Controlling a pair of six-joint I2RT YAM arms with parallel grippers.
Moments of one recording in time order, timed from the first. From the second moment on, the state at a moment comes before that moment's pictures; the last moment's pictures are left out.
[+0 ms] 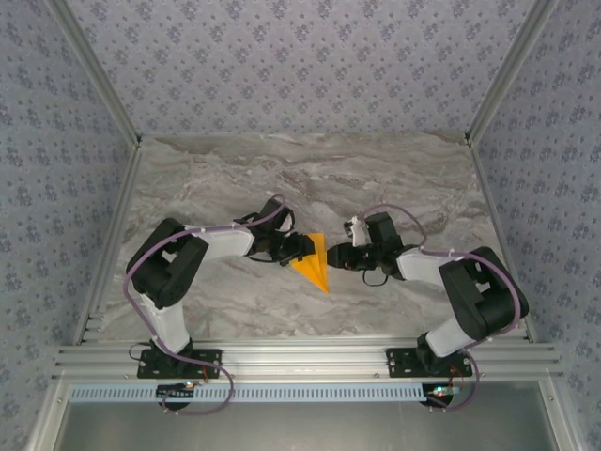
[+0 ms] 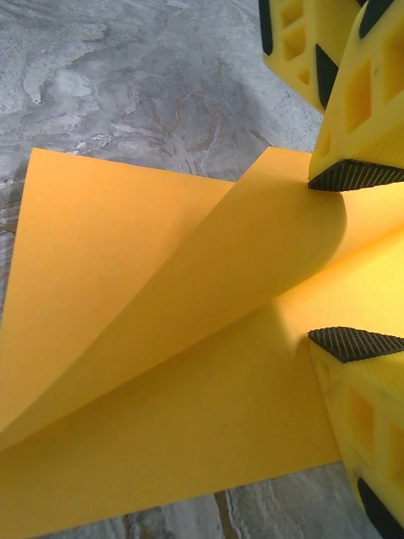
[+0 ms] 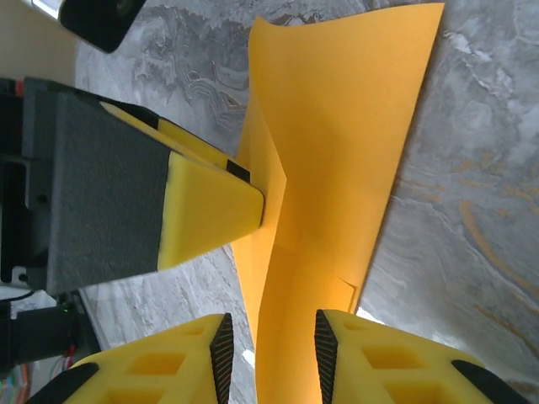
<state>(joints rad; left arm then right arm) -0.68 1.84 0.99 -0.13 0.47 -0.89 0.44 1.55 0.57 0.18 -0.68 0.54</state>
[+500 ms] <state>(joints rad) -0.68 1.84 0.99 -0.13 0.47 -0.89 0.44 1.69 0.60 0.27 -0.76 0.60</state>
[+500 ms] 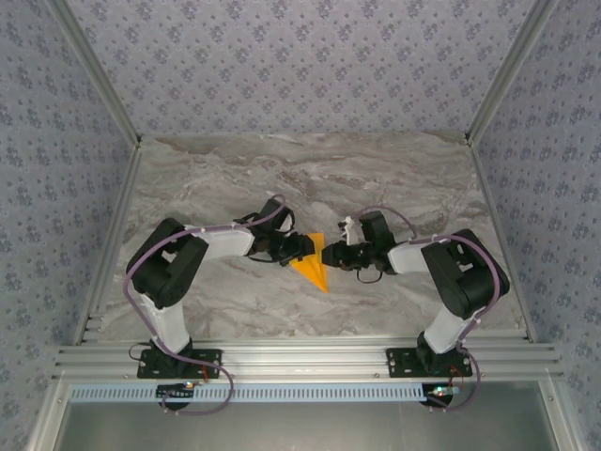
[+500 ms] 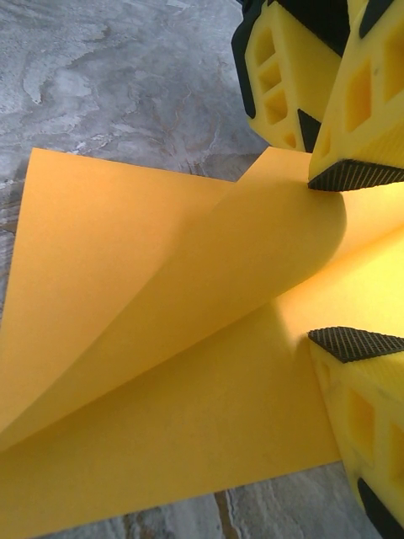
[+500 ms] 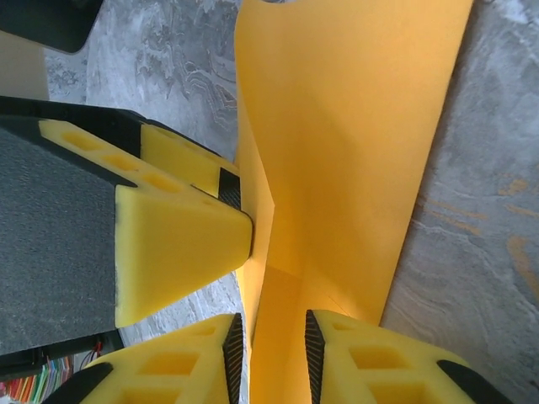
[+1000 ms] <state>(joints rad) -0.68 1.84 0.99 -0.13 0.47 -0.89 0.44 1.70 0.62 0.24 -0.74 0.58</state>
